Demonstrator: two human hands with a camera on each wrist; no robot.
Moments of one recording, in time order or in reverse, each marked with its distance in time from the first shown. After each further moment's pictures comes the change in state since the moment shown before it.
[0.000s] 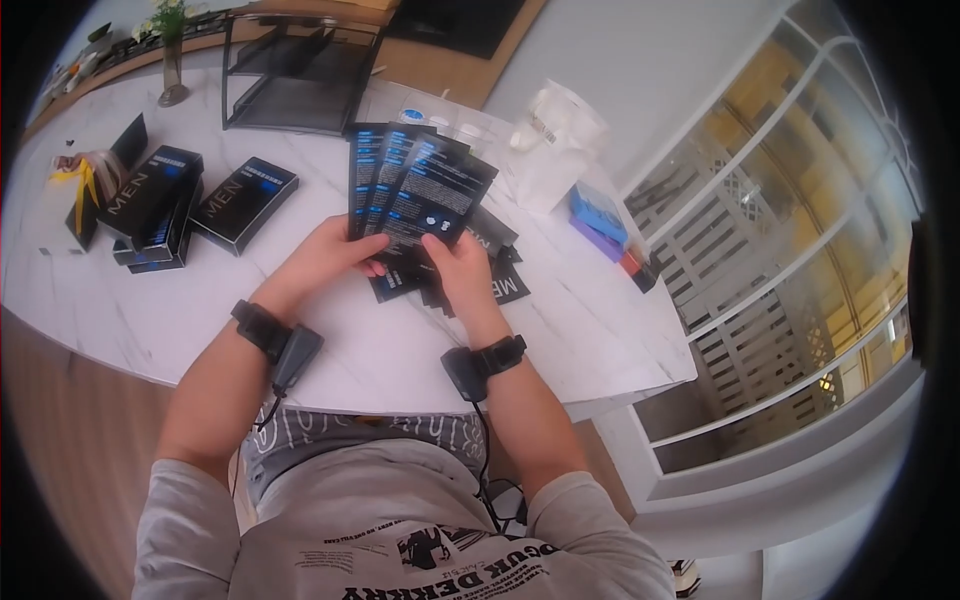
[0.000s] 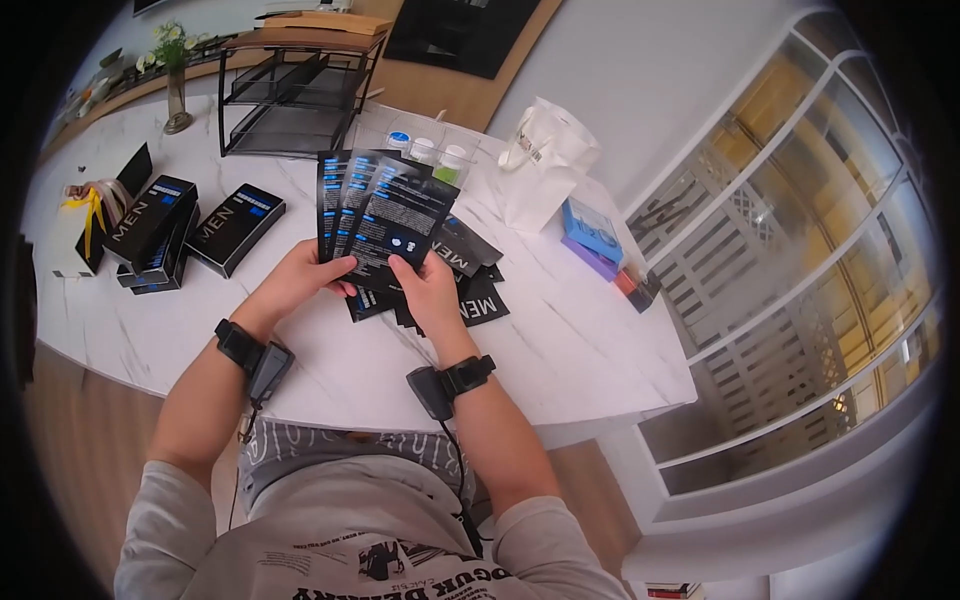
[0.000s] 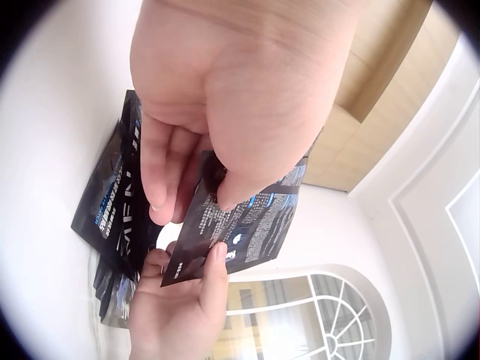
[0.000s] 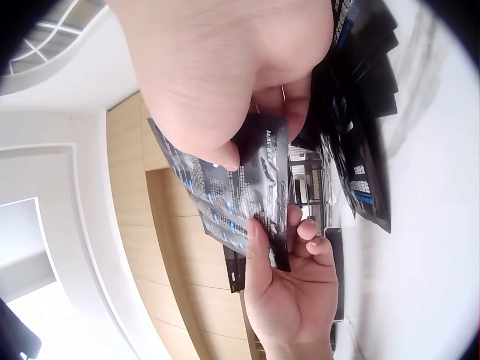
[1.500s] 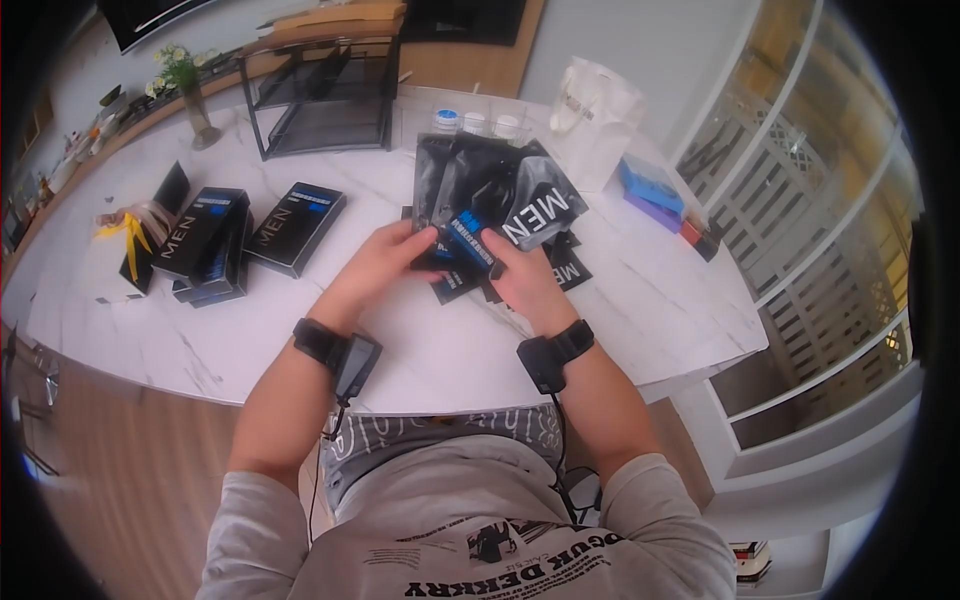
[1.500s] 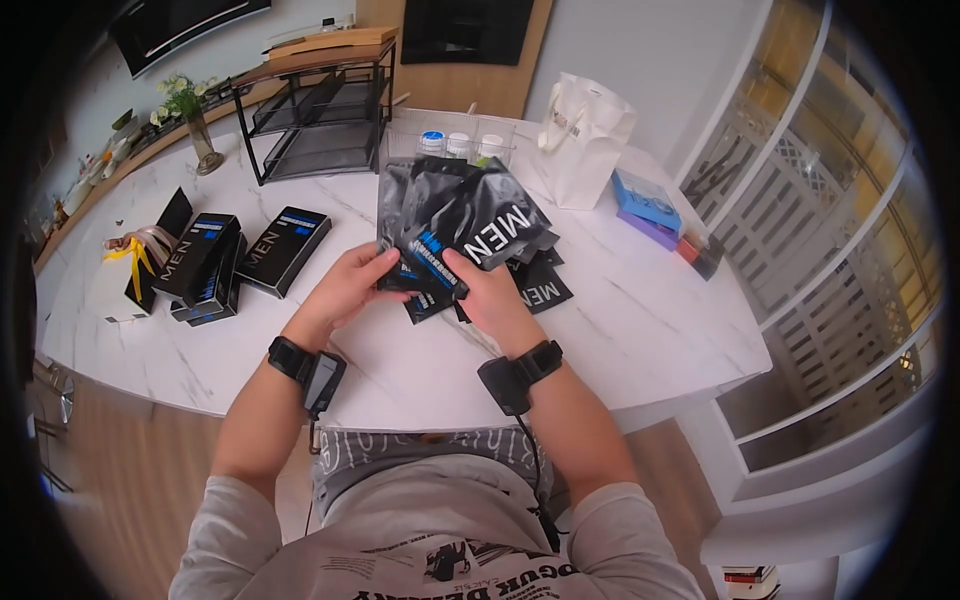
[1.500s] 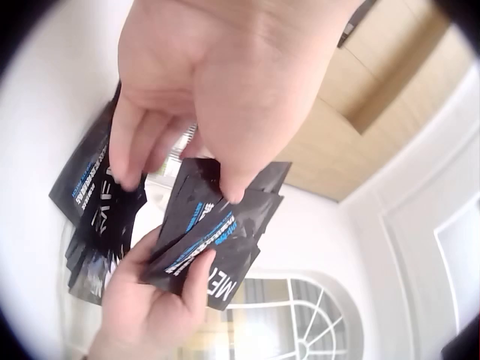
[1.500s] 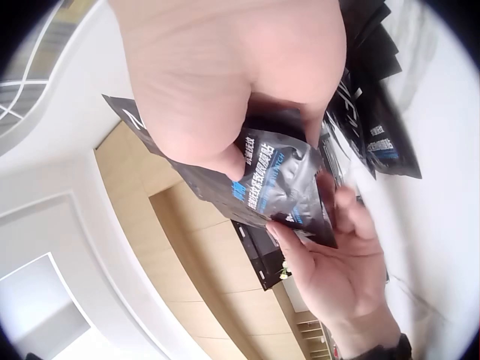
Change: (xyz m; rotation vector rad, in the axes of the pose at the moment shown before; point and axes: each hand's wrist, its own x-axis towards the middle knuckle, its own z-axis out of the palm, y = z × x) left_hand 0.001 0.010 -0.001 -0.202 -0.068 -0.124; right_hand -0.006 -0.011 0.002 0.577 -0.088 0.107
